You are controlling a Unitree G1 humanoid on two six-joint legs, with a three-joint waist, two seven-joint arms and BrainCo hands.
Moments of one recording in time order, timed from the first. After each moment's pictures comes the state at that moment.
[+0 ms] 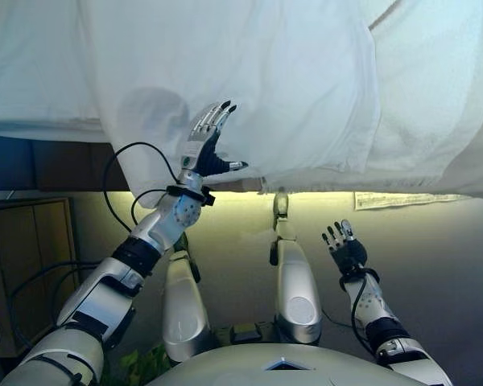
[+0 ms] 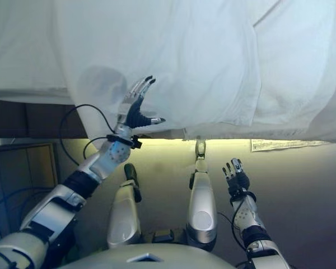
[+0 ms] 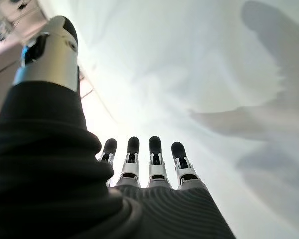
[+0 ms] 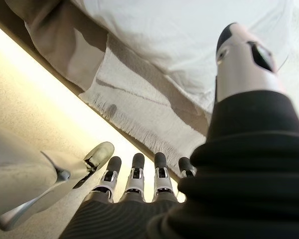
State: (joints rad) left arm -0.56 0.39 -0.60 0.50 0.42 -0.18 0.54; right arm -0.03 -0.28 0.11 0.69 1.19 -0.15 0.14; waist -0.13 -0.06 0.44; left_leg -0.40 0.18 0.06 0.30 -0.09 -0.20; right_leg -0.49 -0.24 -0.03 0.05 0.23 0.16
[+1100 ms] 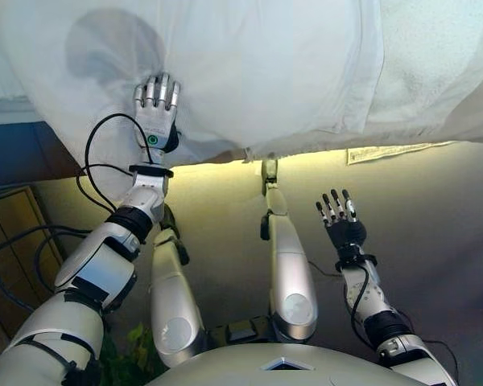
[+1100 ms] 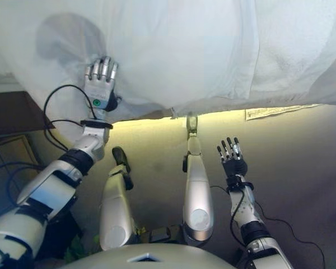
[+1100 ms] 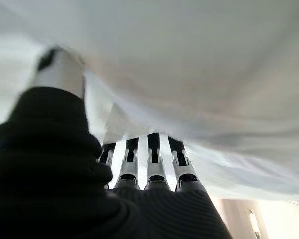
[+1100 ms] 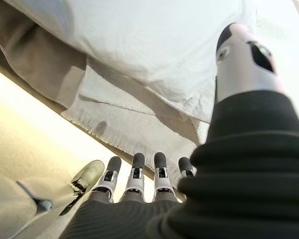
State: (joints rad) left arm -0.81 0.43 -0.71 0.92 0.86 0.34 0.81; right arm -0.04 -0.31 0.22 0.51 1.34 -0.28 0.25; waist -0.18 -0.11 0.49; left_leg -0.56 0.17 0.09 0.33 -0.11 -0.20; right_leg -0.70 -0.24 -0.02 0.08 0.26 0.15
